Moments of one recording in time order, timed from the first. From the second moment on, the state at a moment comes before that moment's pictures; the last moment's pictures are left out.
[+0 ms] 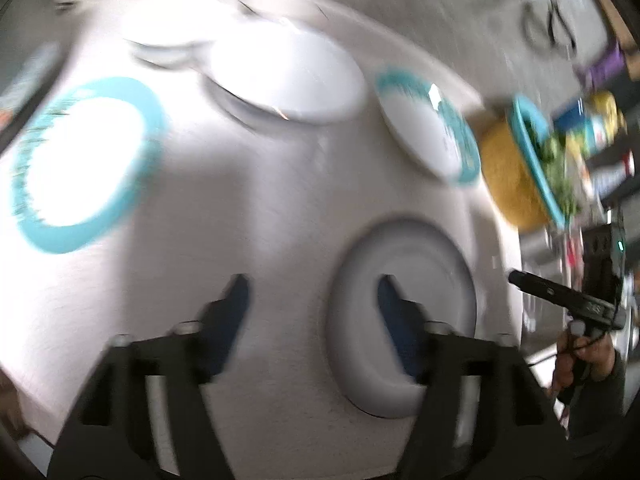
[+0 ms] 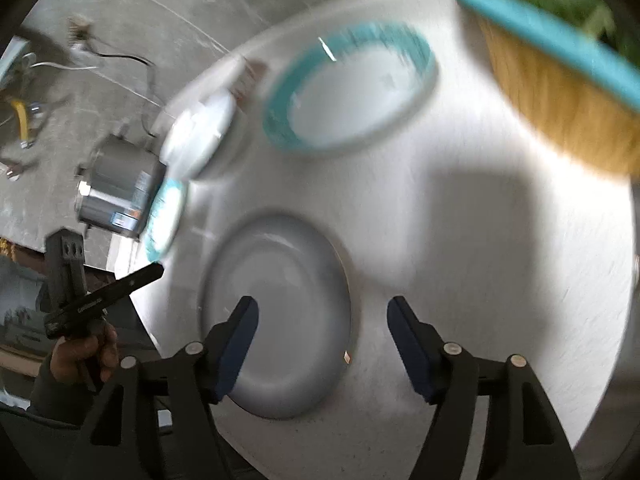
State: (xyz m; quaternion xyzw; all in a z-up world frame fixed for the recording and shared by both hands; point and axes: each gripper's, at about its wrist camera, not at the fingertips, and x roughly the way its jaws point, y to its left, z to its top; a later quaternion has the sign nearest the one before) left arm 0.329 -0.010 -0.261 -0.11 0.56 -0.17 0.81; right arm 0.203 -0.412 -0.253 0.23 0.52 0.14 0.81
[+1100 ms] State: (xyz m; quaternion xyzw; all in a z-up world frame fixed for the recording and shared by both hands) left arm 0.456 0.263 -0.300 -0.11 0.56 -0.15 0.80; right arm 0.359 -0.141 -0.307 0.30 0.51 0.18 0.79
